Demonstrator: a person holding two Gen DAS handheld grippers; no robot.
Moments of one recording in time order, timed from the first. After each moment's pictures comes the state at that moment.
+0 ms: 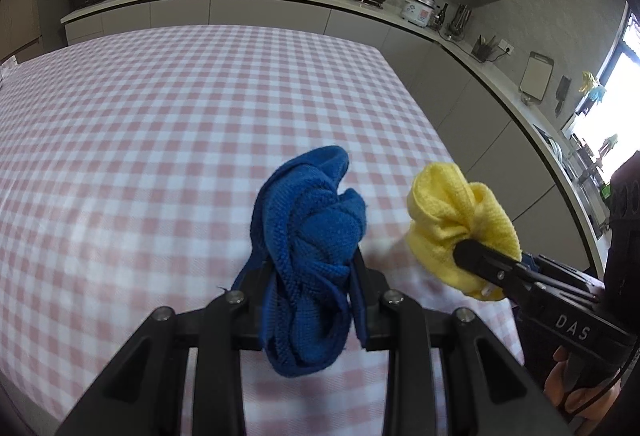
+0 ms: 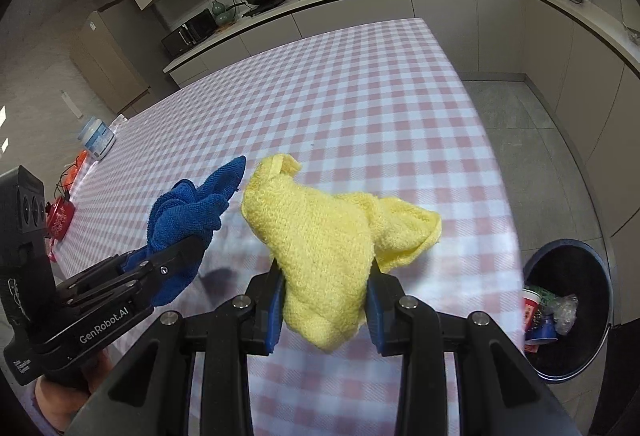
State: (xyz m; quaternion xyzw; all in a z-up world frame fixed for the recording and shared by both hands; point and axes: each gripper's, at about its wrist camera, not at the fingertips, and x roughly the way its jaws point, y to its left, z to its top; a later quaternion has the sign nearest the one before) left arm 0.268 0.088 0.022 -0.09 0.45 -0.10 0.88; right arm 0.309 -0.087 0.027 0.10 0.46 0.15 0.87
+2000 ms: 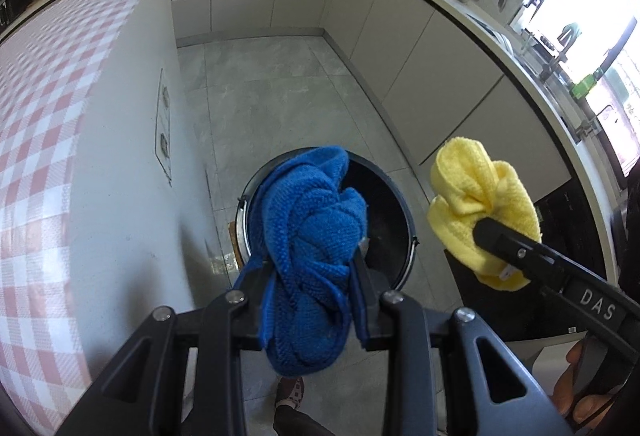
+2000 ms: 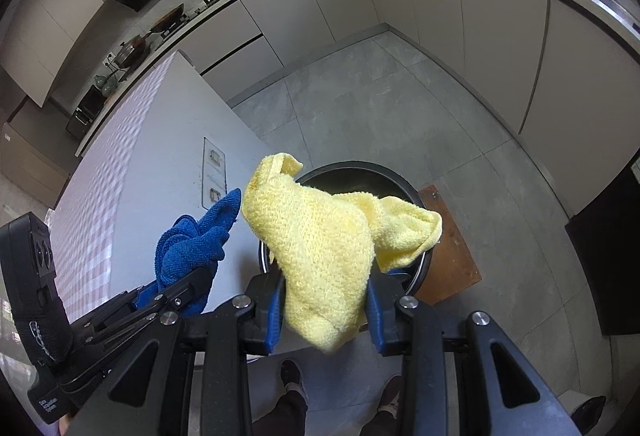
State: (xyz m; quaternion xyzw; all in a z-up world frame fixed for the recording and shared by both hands) left arm 0.231 -0.227 -0.044 -0.01 0.53 -0.20 0.82; right arm 0.208 -0.435 -0.045 0.22 0.48 -0.03 0.85
